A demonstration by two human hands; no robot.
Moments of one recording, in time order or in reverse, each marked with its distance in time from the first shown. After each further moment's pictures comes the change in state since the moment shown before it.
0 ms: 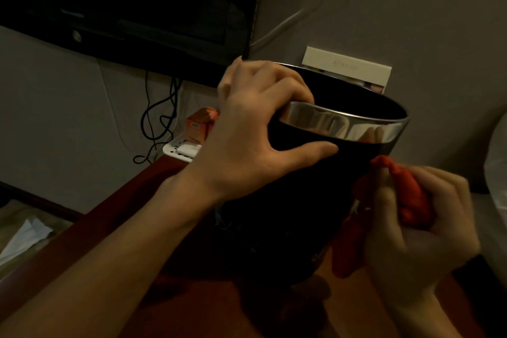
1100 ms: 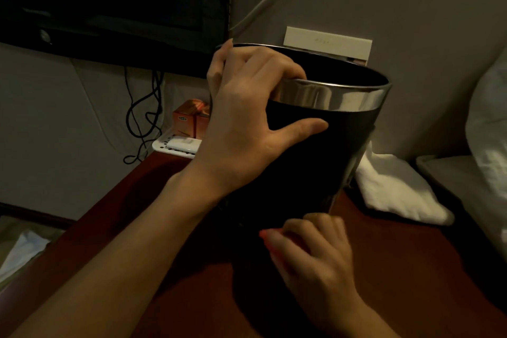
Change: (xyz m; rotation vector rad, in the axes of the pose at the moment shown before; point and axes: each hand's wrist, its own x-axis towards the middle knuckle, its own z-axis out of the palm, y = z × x) left_hand -0.003 0.005 0.012 0.068 0.088 0.051; right_hand -0.094 -0.004 0.007 -0.175 -0.490 -0.474
